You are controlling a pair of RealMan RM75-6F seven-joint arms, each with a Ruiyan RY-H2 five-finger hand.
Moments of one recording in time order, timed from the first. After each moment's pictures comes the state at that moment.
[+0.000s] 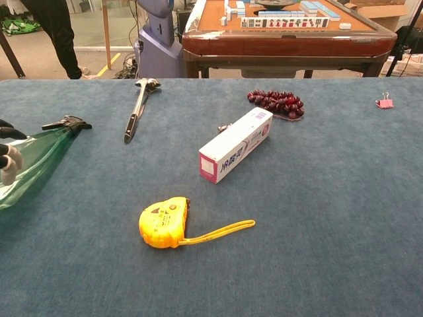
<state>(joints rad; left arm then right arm) -0.47 -1.02 0.06 -1.75 1.52 0.95 0.65 0.06 -1.05 0.12 -1.63 -1.50 1.56 -0.12</state>
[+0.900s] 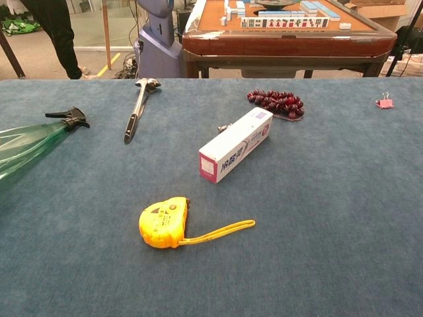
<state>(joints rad) -0.48 -1.00 -0.01 -1.84 1.24 0.99 0.72 0.06 -1.05 0.12 -1.63 -1.49 1.56 -0.12</state>
